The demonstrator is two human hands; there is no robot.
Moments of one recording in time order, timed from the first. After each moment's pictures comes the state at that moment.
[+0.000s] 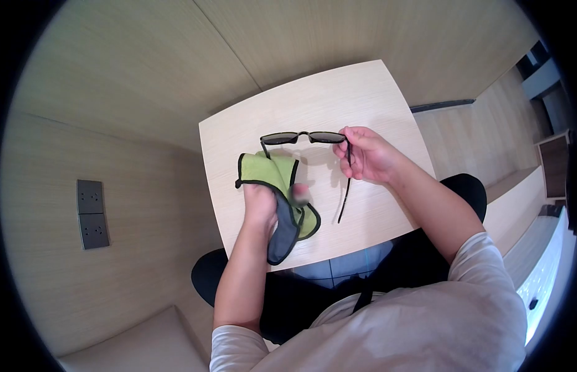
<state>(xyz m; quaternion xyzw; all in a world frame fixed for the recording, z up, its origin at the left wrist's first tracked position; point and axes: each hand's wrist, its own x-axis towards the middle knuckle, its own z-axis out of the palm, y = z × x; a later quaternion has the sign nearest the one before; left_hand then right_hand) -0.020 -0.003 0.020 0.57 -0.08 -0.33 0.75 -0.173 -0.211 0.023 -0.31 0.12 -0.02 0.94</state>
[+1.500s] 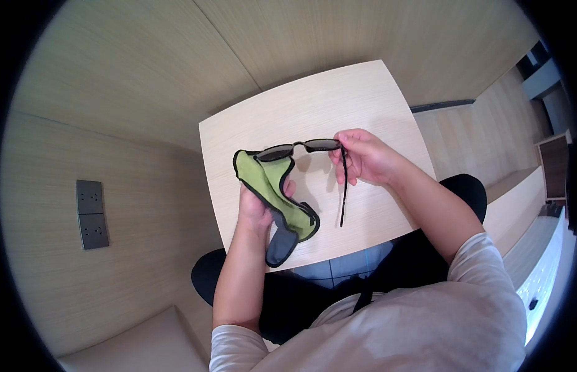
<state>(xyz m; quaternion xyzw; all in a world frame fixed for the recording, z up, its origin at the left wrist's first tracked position) -0.006 0.003 0.022 0.33 -0.14 -0.53 0.77 -0.170 -0.207 0.027 -0.37 0.12 0.00 0.92</state>
